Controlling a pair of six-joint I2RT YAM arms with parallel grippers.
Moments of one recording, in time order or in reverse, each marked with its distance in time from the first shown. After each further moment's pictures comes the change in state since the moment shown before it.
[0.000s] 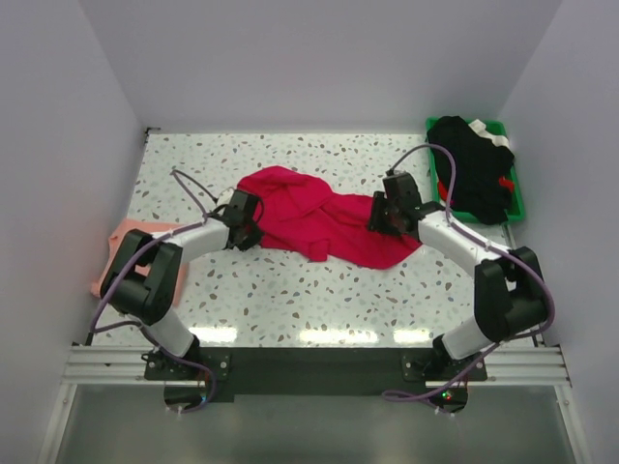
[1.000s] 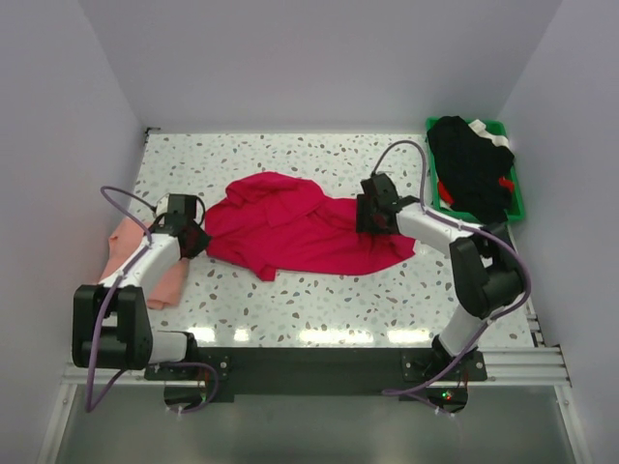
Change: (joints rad) left arm 0.356 -0.336 -0.135 -0.191 -0.029 0.183; right arm 0.080 0.211 0.122 -0.022 0.212 -0.080
